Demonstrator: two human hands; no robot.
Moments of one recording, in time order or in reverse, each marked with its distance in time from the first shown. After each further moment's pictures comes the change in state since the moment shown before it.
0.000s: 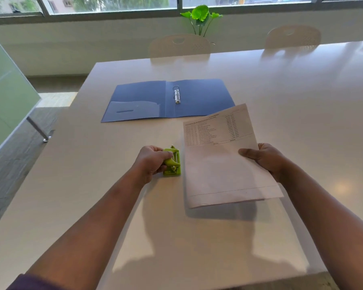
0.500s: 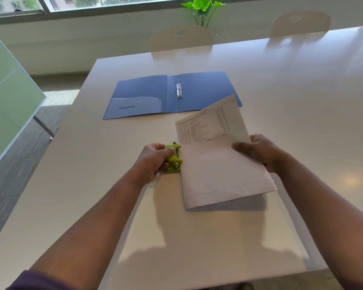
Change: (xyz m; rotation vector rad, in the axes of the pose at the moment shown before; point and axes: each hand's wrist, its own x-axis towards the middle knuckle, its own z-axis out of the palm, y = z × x) left_hand -0.008 -0.004 0.000 -0.092 -0.045 0.015; right_hand 0.015 -0.002 0.015 -0.091 -0.060 -0.004
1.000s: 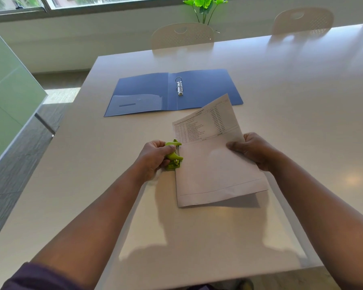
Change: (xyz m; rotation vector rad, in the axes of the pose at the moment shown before) left_hand -0.001 -0.002 -0.001 -0.016 -0.024 0.023; right_hand 0.002 -0.002 0.018 -0.043 0.025 0.013
